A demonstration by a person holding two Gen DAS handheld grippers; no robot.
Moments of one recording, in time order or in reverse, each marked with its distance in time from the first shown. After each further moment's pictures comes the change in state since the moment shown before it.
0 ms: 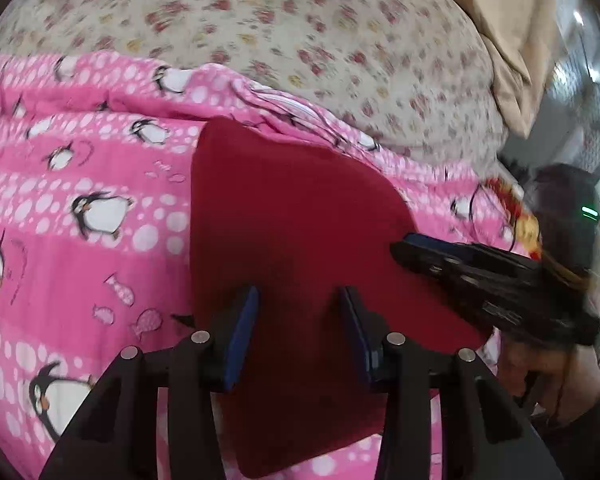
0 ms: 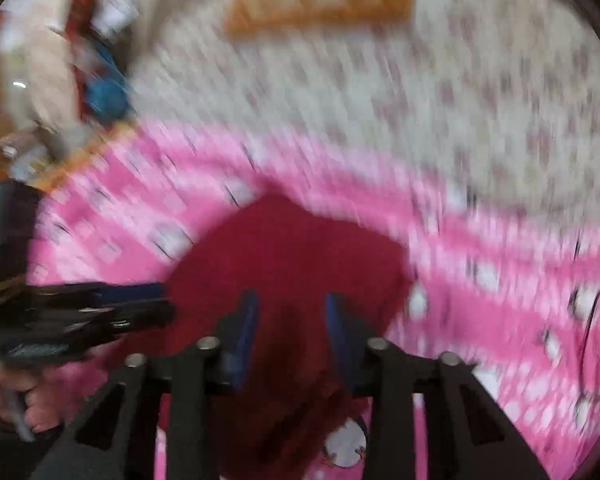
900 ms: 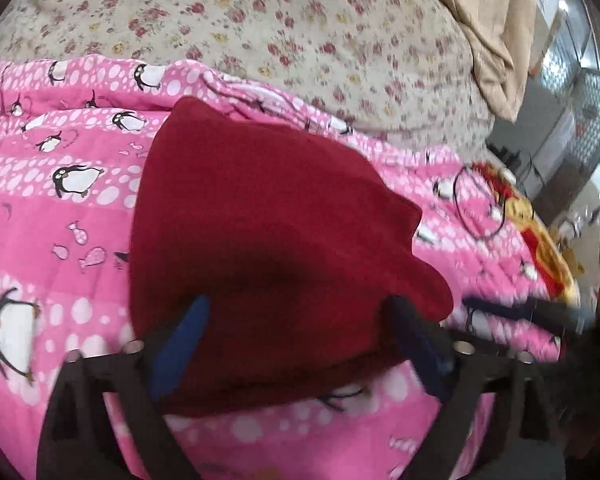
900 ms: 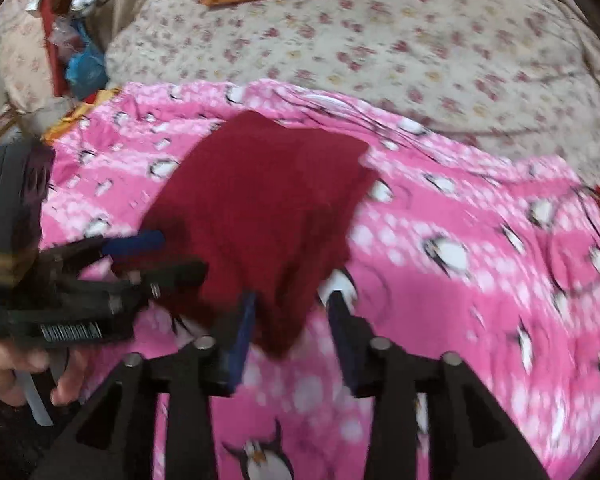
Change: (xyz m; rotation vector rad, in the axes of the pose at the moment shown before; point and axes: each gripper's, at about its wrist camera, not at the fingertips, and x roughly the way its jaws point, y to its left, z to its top) left arm -0.005 -0.039 -0.046 -0.009 -0.062 -0.001; right arm -0.073 0.022 -0.071 0.025 0.056 -0.120
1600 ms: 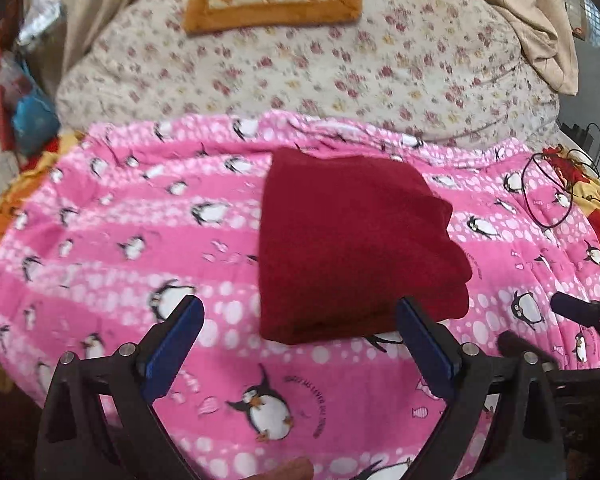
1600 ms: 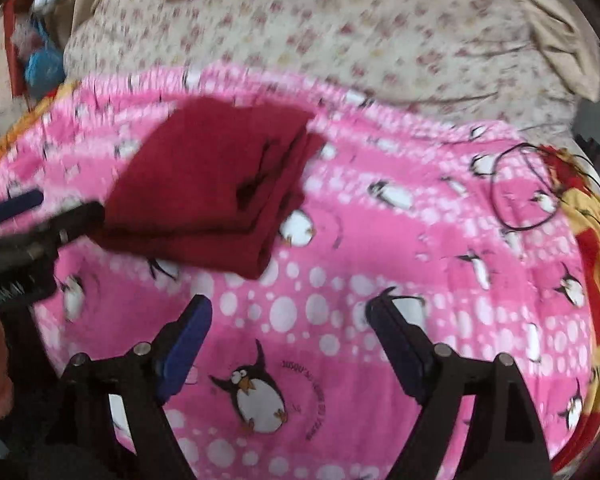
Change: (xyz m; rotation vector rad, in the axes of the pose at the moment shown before) left arm -0.083 -0.049 -0.004 0.114 -0.042 0.466; right arm -0.036 0.004 -0.032 0.096 0.012 -0.140
